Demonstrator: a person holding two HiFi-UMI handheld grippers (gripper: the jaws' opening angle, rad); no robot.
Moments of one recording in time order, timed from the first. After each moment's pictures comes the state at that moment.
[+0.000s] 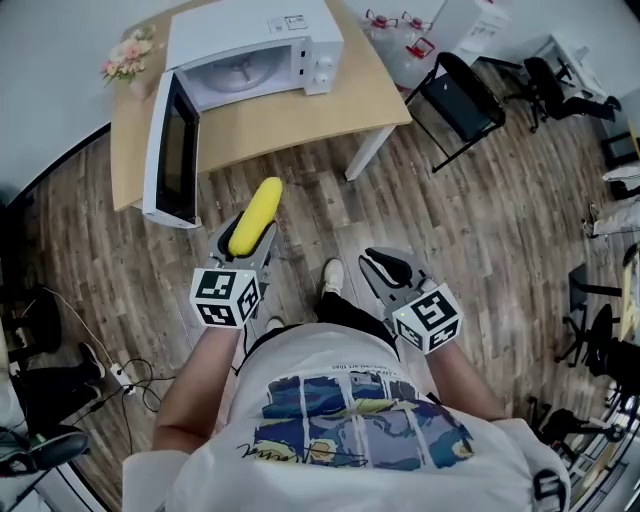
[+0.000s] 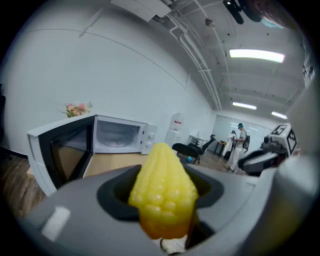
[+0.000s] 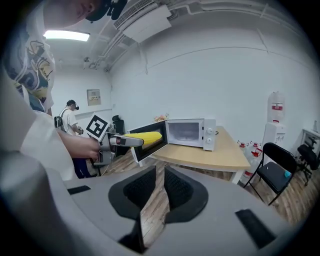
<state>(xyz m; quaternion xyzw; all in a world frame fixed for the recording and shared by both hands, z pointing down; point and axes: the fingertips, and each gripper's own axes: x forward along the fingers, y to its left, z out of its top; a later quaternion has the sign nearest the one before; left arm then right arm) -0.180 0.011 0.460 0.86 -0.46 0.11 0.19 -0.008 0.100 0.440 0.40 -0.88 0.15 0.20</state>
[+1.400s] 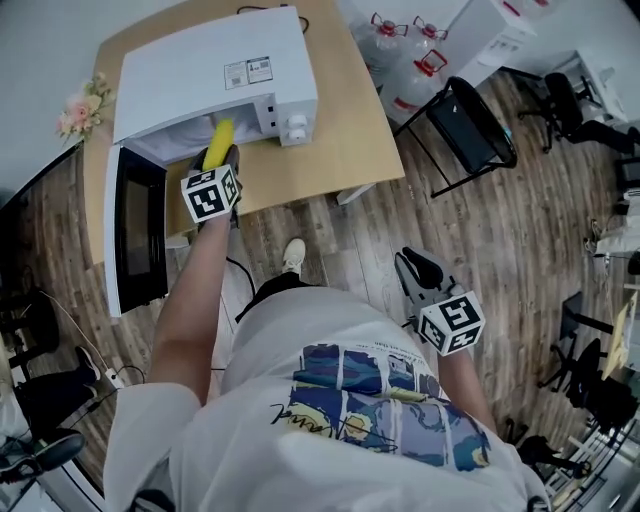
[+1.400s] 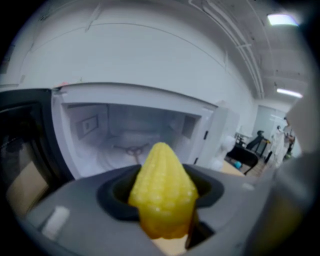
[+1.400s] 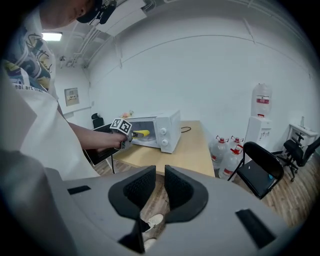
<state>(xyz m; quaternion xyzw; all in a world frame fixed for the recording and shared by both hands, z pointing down) -0.169 -0.372 0.549 0.74 -0.62 0.16 0.21 0.170 -0.116 0.453 0.46 -0.84 0.19 0.22</state>
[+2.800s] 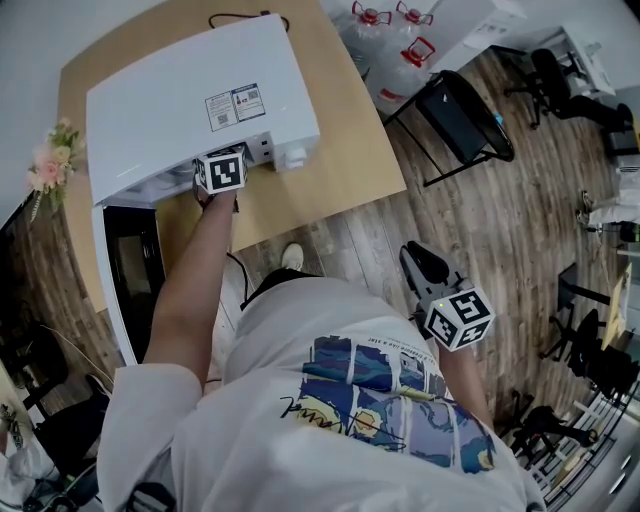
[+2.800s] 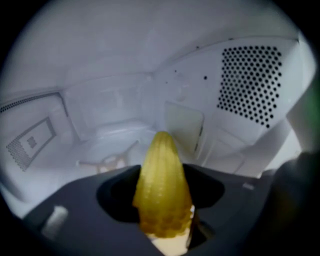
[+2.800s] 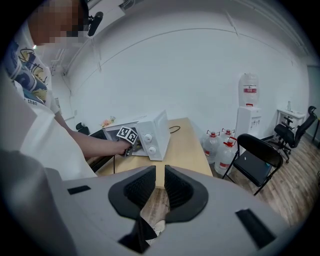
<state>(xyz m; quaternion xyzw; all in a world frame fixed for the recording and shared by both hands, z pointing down) -0.139 -0.508 0.617 0.74 -0.57 0.29 0.19 0.164 -0.200 0.455 0.51 -0.80 0.25 0.20</state>
